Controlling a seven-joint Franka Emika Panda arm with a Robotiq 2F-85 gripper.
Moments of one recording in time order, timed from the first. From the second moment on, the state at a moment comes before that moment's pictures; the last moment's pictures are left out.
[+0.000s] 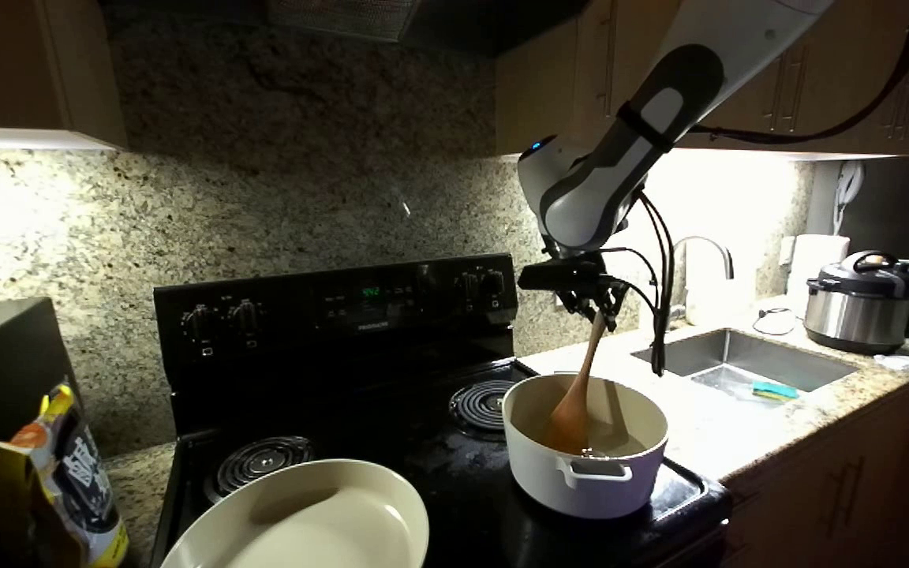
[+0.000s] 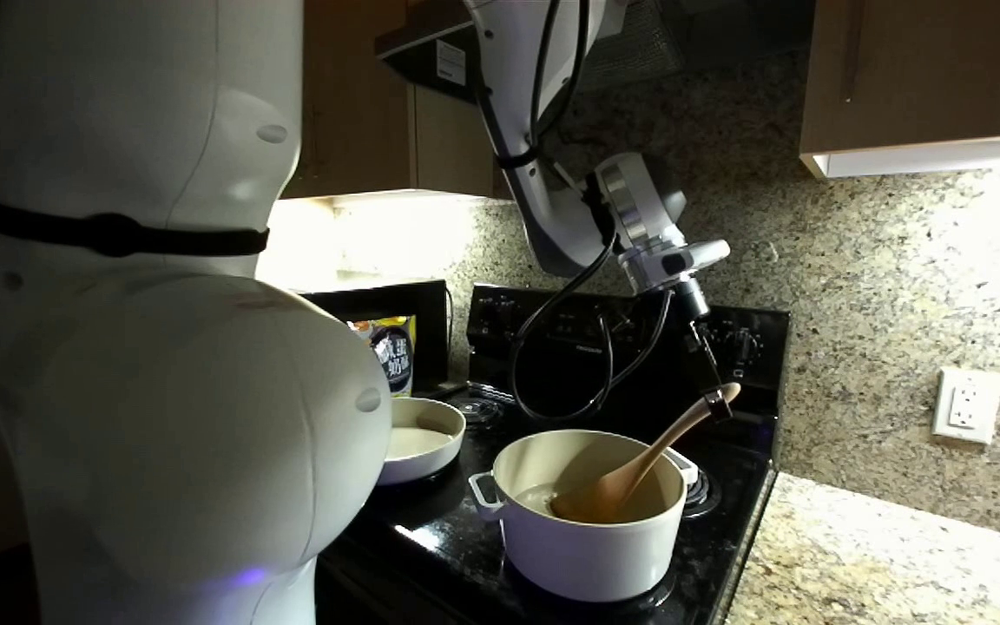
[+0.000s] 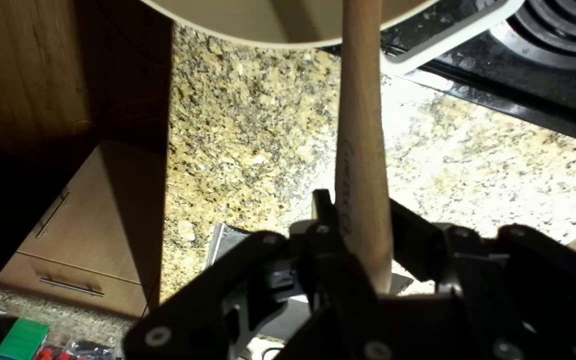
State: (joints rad) arm 0.00 0.09 -0.07 -2.21 -0.62 2.23 1.60
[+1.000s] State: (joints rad) arm 0.00 0.09 -0.08 -2.21 -0.62 2.19 1.55
